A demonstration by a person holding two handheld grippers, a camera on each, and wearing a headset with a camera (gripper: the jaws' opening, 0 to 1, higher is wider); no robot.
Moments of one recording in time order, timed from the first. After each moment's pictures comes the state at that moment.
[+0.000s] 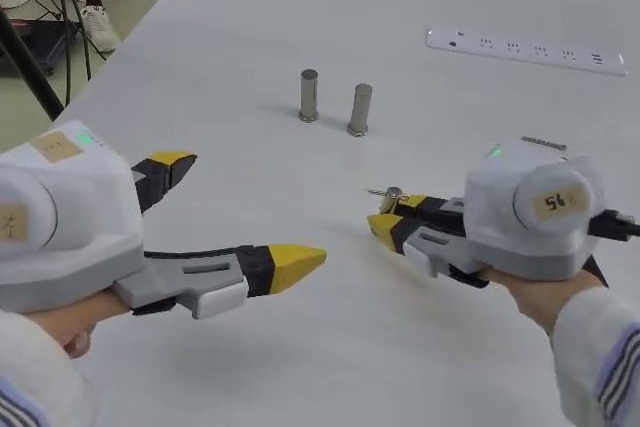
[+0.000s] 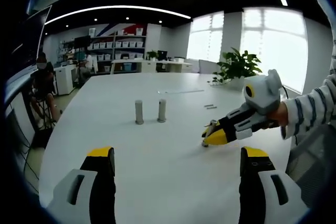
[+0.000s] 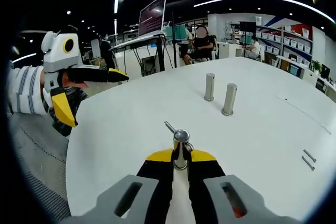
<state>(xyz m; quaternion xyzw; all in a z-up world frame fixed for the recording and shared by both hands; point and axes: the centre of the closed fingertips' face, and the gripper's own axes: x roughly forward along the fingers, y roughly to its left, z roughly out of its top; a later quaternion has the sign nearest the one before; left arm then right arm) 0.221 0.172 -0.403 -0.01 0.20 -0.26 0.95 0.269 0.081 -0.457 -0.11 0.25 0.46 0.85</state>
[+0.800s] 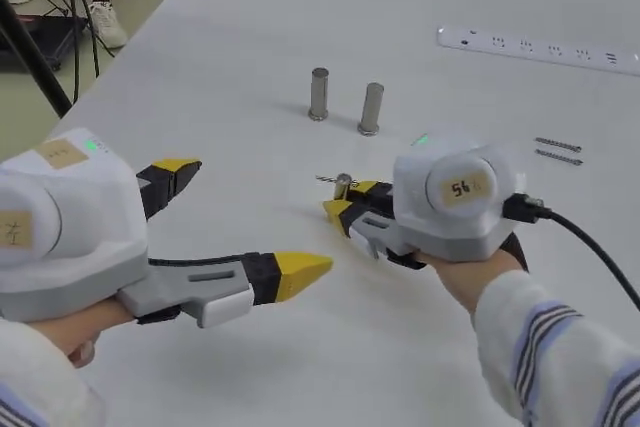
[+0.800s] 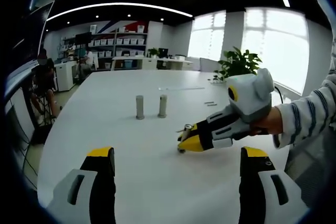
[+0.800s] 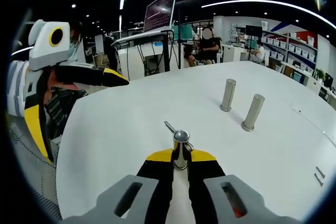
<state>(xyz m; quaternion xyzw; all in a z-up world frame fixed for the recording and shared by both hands) 0.217 0.172 -0.411 -0.02 0.21 -0.26 0.94 0.276 0.133 -0.472 -0.13 0.24 0.47 0.84</state>
